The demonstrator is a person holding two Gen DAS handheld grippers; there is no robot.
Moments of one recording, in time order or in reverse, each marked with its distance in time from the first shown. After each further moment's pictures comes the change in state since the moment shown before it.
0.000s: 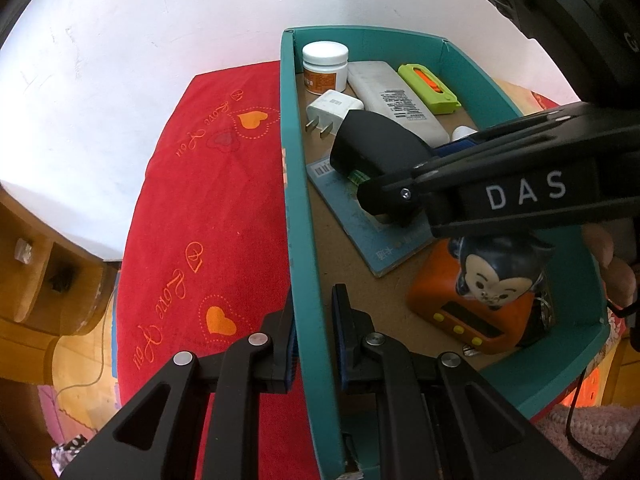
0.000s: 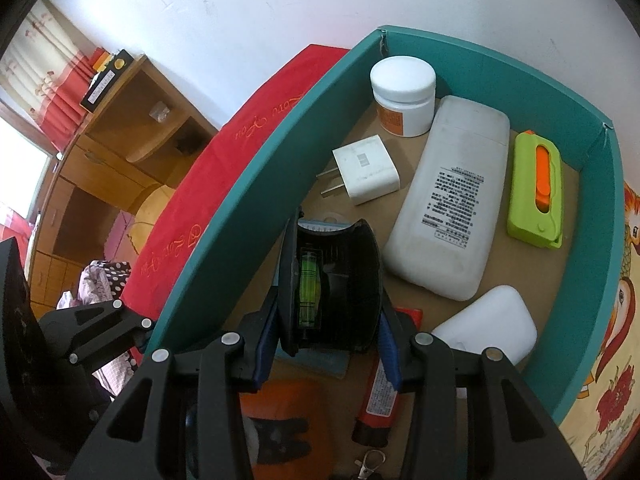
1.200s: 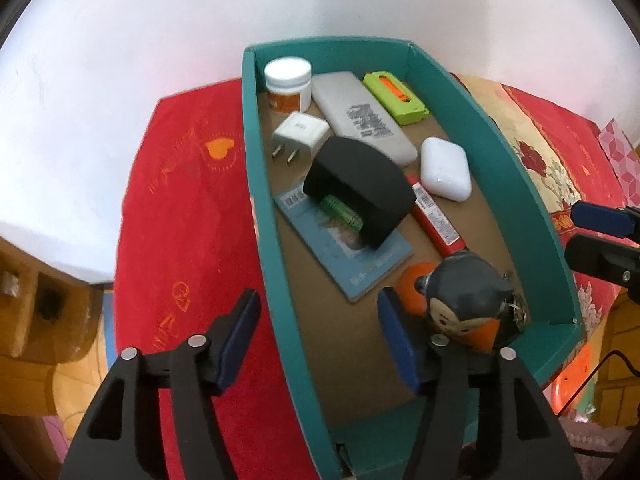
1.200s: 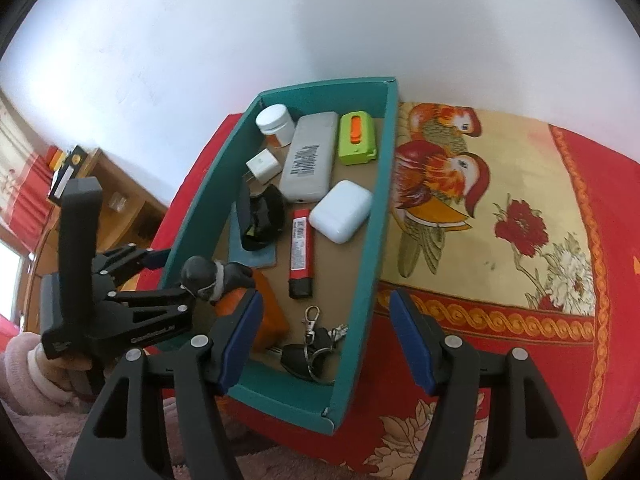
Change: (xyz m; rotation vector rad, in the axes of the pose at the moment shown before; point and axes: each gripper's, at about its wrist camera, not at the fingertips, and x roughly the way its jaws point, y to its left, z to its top) left arm -0.010 -0.006 0.019 0.103 0.011 -0.082; right arm -0.121 -0.034 -0.114 0.301 -0.248 -0.152
